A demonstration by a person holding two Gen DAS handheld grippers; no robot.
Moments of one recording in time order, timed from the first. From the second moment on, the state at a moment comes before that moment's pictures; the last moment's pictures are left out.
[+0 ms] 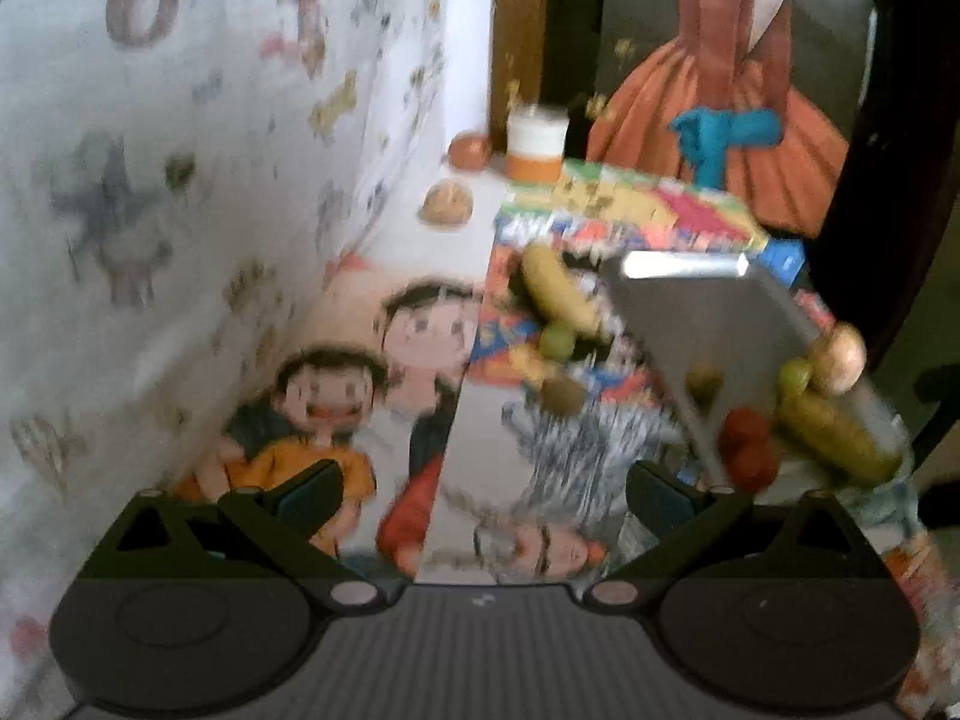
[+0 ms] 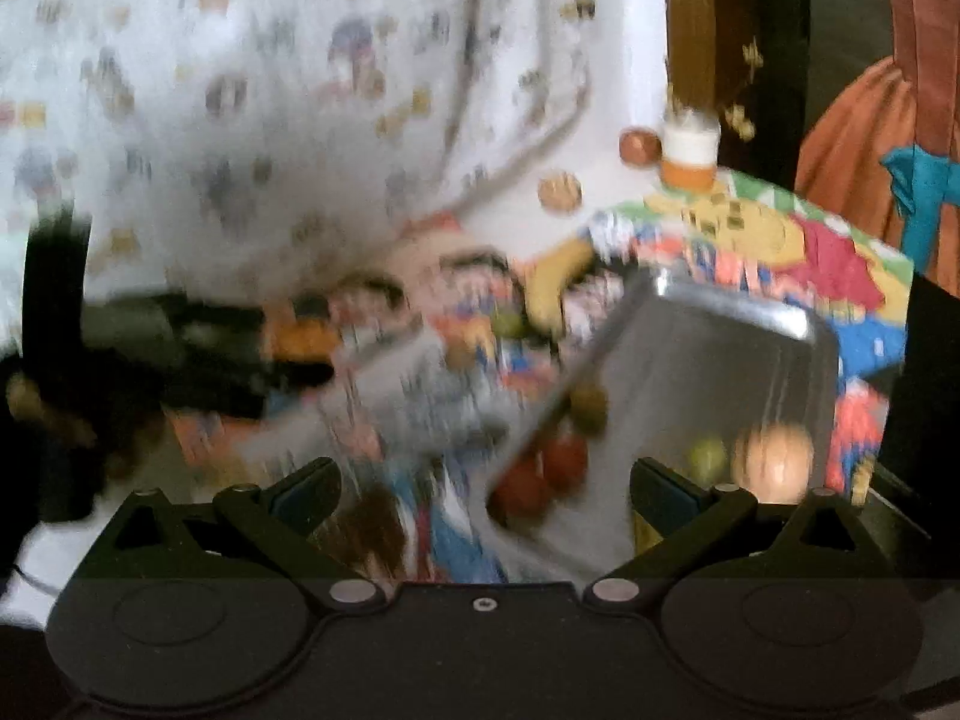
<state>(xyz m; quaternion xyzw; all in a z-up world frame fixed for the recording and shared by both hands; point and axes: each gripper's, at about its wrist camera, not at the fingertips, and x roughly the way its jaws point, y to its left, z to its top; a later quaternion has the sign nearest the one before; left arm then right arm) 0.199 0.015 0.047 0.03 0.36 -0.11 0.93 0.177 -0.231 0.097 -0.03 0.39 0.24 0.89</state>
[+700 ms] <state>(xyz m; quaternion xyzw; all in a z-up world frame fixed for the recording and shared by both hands) 0.245 -0.006 0.026 0.04 0.35 -0.12 0.93 0.352 -0.182 0.078 0.07 0.46 0.29 0.84</state>
